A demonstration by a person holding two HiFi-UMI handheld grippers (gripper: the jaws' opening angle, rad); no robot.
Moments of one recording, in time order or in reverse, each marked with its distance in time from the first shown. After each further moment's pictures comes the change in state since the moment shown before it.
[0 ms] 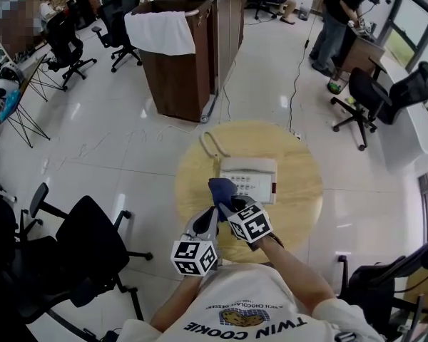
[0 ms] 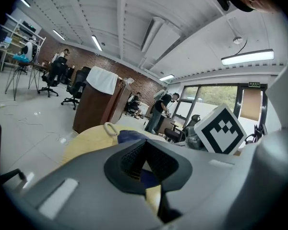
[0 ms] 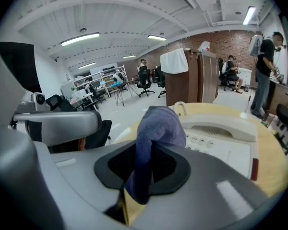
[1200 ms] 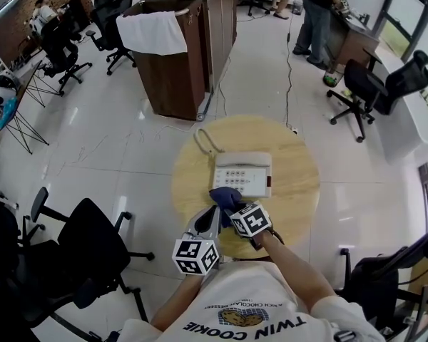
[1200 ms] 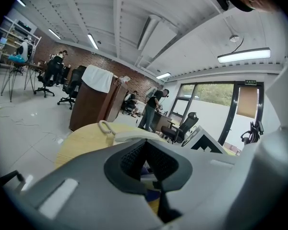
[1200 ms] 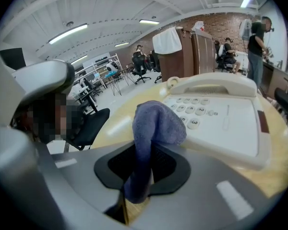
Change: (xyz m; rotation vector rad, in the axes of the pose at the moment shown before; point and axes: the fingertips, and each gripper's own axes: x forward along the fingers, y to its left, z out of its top) left arm 0.001 -0.019 -0.009 0.024 0.022 -0.033; right arm 0.012 -0.018 -0.071 0.095 0.162 0.003
